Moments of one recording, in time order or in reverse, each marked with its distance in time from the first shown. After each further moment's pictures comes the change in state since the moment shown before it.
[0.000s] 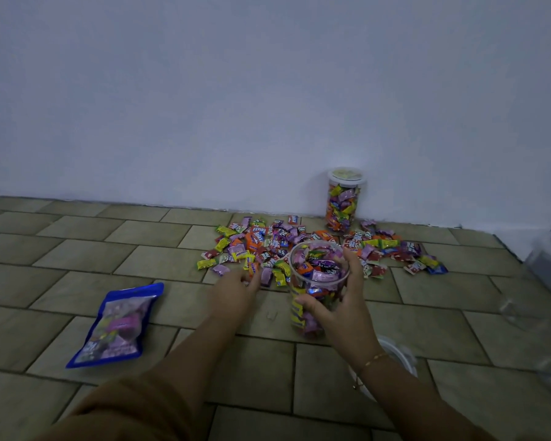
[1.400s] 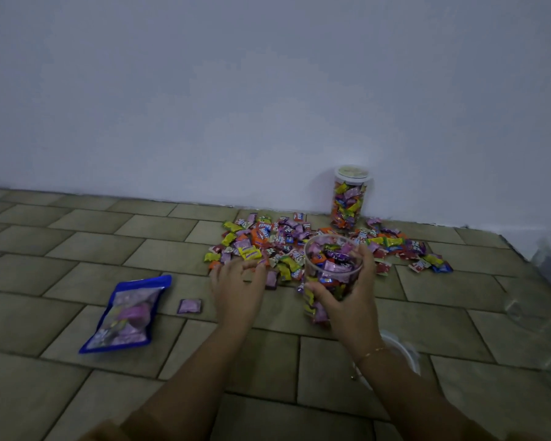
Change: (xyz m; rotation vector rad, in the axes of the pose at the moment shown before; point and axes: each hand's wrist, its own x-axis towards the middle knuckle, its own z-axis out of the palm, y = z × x) left_hand -0.024 0.023 -0.012 -0.250 0.126 -0.097; right_hand 0.001 0.000 -0.005 -0.022 0.128 0.023
